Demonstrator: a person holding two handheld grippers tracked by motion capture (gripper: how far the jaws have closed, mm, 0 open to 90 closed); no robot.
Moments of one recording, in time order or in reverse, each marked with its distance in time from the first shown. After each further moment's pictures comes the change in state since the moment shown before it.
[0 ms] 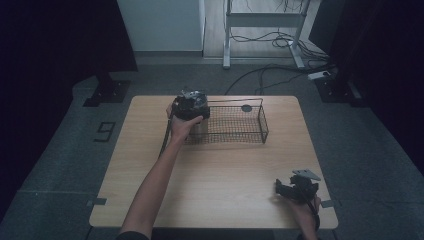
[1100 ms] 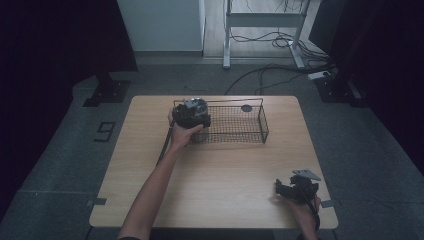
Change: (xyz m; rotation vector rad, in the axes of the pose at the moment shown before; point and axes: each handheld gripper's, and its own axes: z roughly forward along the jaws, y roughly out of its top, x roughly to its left) left arm -0.005 -0.027 0.004 -0.010 0.012 0.036; right arm 0.000 0.000 0.000 0.000 0.001 -0.001
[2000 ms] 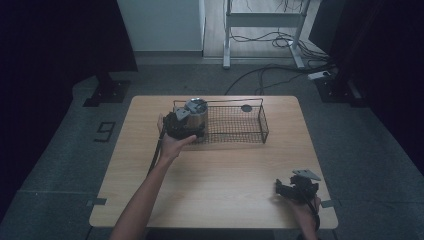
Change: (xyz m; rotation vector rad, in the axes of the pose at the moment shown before) left arm -0.007 -0.016 -0.077 -0.071 -0.012 0.045; right arm 0.000 0.000 0.000 0.000 -0.001 0.001
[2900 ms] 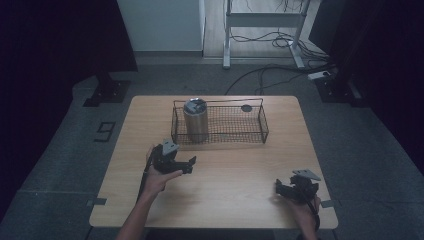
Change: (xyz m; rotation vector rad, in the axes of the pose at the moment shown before) left arm -0.005 -0.088 -0.068 0.107 -0.133 0.016; right arm 0.000 0.000 0.000 0.001 -0.001 0.001
